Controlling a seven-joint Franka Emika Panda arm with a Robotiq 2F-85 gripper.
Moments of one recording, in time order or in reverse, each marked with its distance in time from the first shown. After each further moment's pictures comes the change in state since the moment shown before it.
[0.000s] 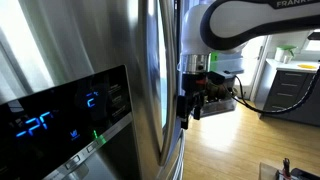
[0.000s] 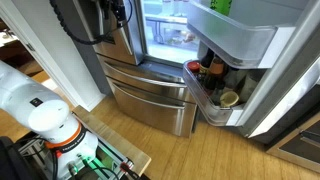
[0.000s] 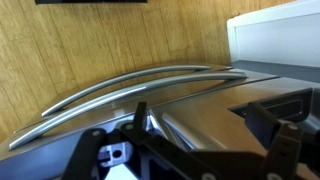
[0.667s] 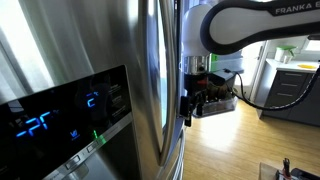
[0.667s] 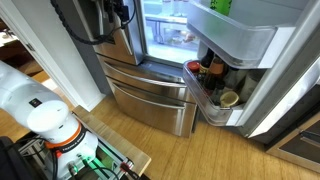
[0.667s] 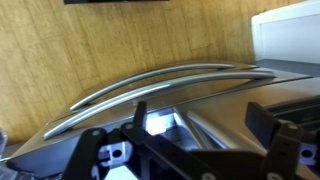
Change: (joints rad) arm -0.021 -0.001 0.011 0.000 -0.106 -0.008 0.012
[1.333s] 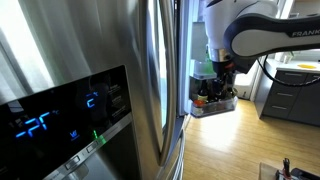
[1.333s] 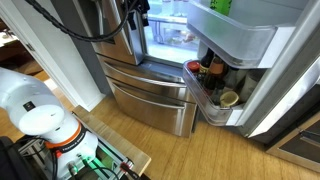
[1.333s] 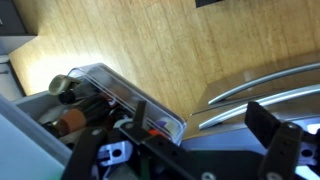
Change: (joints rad) arm -0.145 -0.144 -0.024 -0.059 -0.535 -0.094 0.010
